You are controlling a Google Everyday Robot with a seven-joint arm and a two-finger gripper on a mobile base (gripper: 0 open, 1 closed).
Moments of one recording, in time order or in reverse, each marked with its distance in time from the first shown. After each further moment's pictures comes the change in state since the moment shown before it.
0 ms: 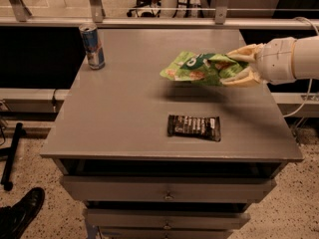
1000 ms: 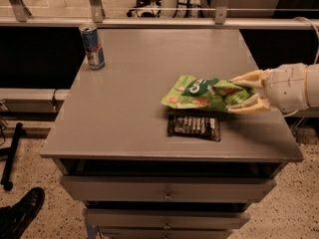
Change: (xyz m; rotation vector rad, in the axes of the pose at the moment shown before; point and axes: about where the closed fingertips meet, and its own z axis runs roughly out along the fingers) arm -0.001 0.069 -0.025 -0.086 -0.013 0.028
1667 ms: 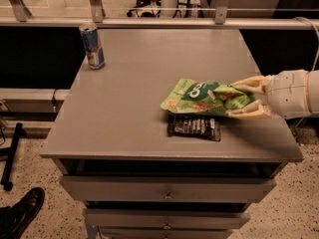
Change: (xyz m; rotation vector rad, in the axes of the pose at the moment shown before) arm -0.001 0.017 -0.004 -0.023 0.010 0.008
